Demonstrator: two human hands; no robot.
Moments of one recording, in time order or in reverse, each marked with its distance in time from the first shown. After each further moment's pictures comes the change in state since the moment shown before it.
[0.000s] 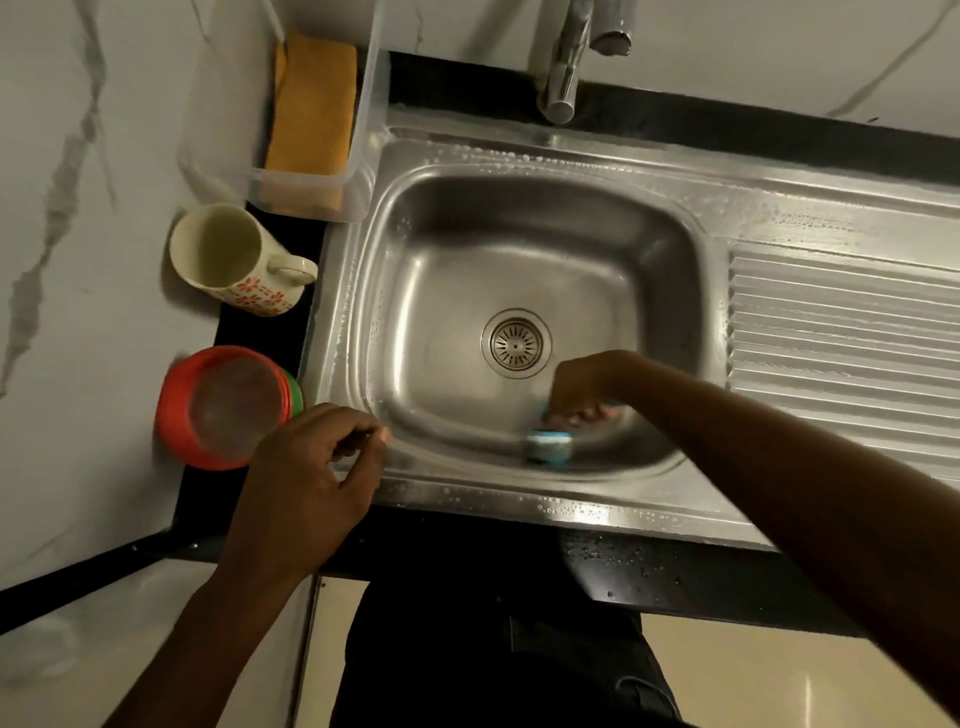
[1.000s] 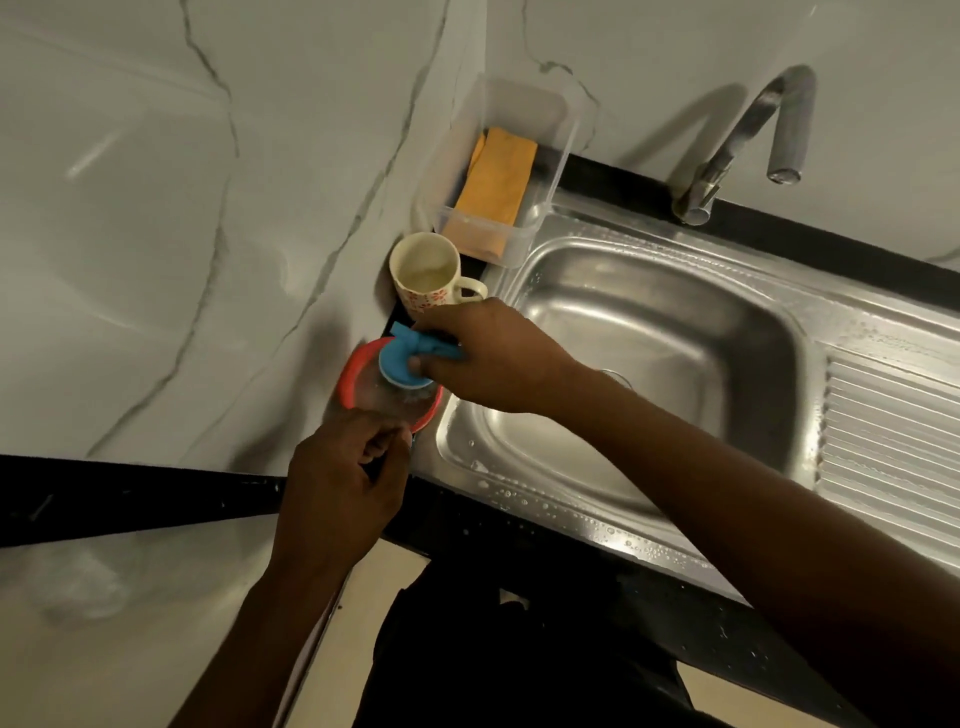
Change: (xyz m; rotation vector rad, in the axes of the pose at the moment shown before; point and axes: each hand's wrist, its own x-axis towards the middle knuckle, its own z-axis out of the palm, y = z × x) left_hand -0.060 -0.040 -0.062 -0.004 0.337 -0.105; right_hand -0.131 -0.249 0.022 -0.138 0.779 -0.926
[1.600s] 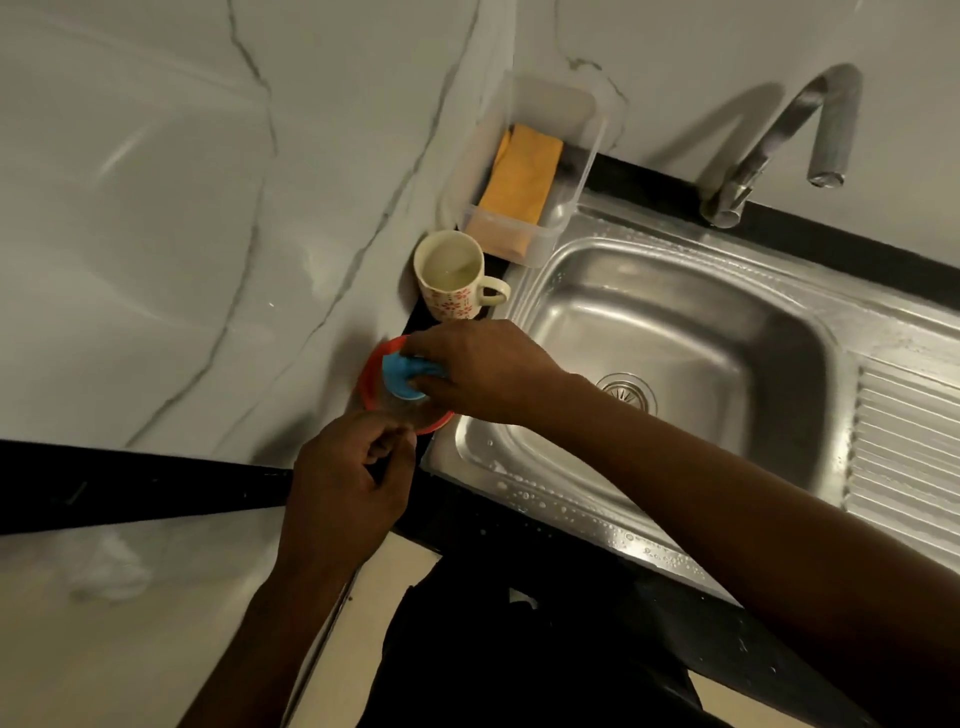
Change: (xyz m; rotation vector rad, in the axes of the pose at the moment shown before) left_hand -0.003 -0.002 -0.010 -0.001 0.026 -0.027; right_hand 0.019 0.000 0.032 -0.234 -0.051 -0.160
